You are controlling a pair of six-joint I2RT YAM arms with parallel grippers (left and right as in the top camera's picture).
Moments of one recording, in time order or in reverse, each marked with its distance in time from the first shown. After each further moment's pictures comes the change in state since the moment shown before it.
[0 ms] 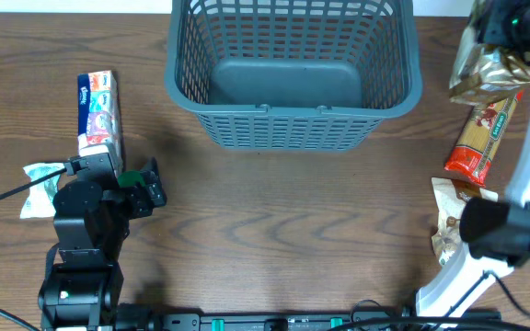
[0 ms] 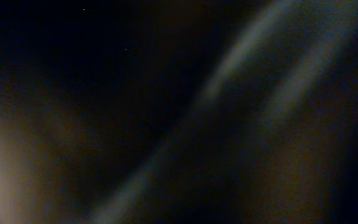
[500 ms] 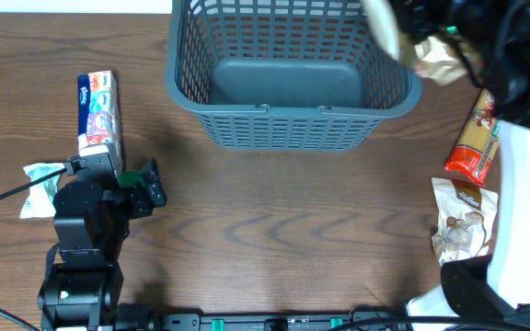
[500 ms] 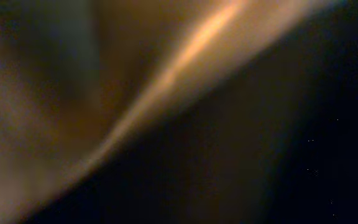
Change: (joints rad) left arm 0.000 0.000 0.000 0.000 0.000 0.000; right arm 0.439 -0.253 0.000 0.193 -0.240 -0.458
